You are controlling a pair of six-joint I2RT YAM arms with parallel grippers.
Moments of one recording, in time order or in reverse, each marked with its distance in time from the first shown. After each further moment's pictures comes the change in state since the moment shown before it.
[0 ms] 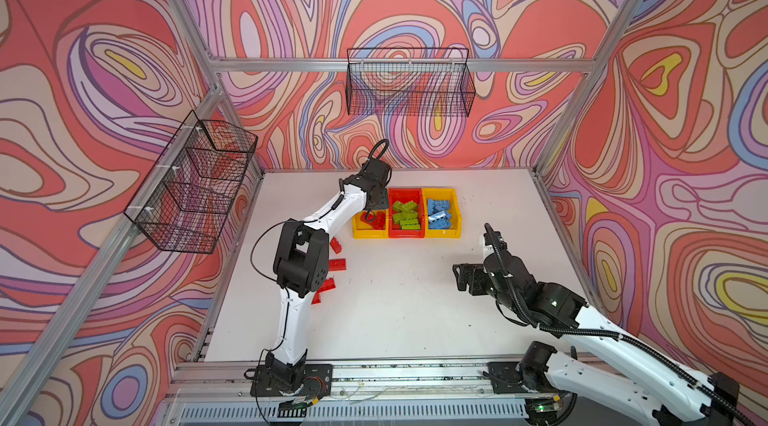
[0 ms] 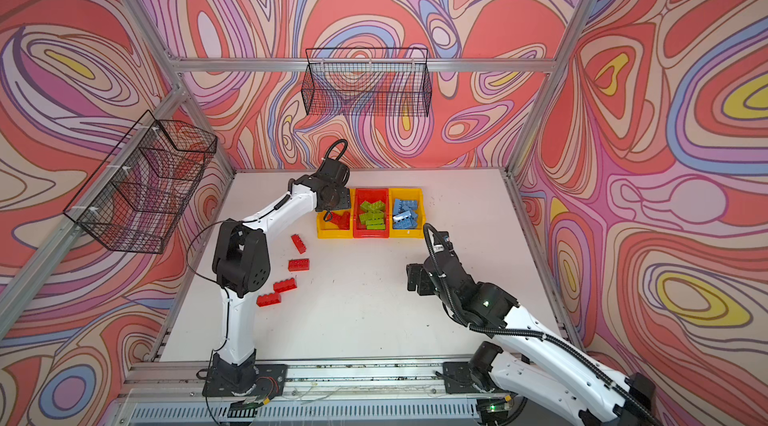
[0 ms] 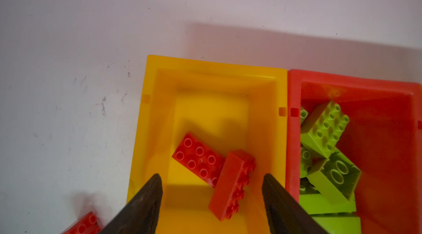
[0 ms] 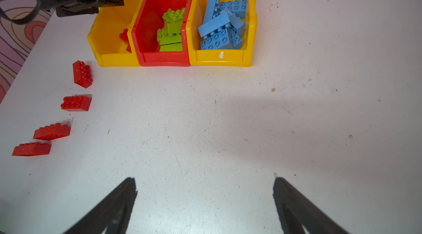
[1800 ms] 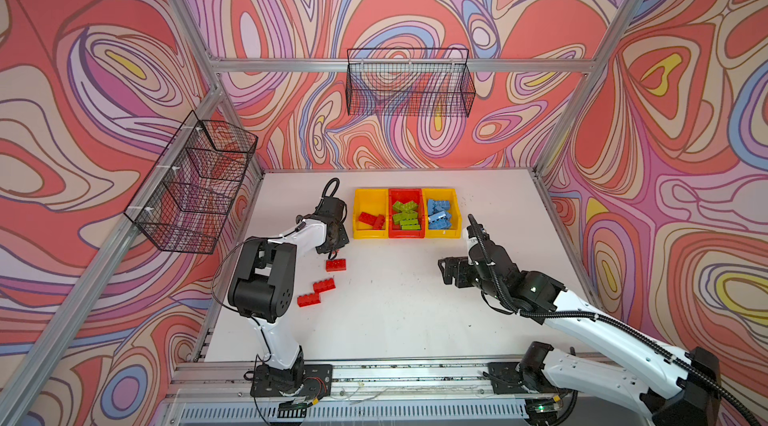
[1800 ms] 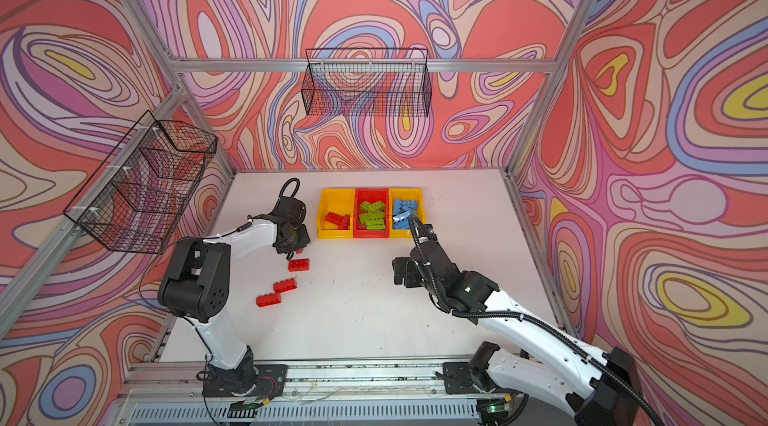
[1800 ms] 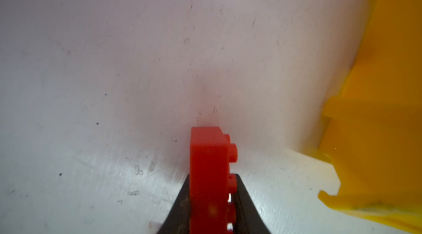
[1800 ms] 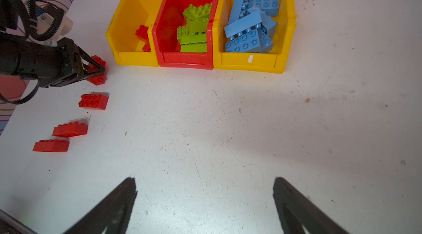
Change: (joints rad) left arm 0.219 -0.338 -0.736 0.232 0.107 -0.103; right arm 0.000 0.143 0.046 0.112 -0.079 -0.017
